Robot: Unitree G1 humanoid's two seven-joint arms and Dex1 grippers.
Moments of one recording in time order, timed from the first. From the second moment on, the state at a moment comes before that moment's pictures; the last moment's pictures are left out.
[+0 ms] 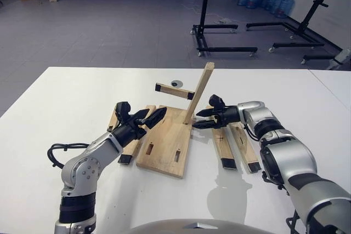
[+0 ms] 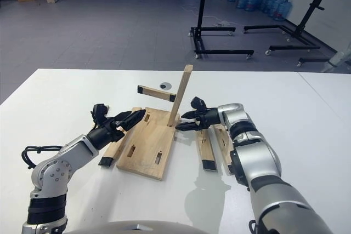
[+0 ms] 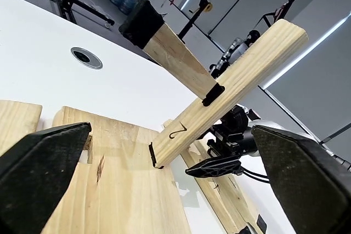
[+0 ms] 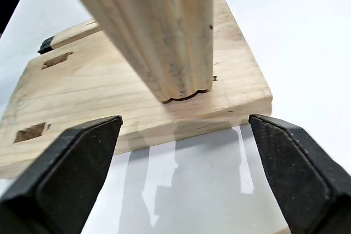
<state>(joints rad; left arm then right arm) -0.08 0.20 0.14 -0.34 -0.89 0.84 -0.29 -0.89 -0.37 0.15 1.20 0.04 0.13 1.38</state>
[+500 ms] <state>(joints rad) -0.18 0.34 0.36 -0.43 -1.09 0.84 -0.26 -0.38 -0.48 -0.23 0.18 0.19 0.48 0.98</state>
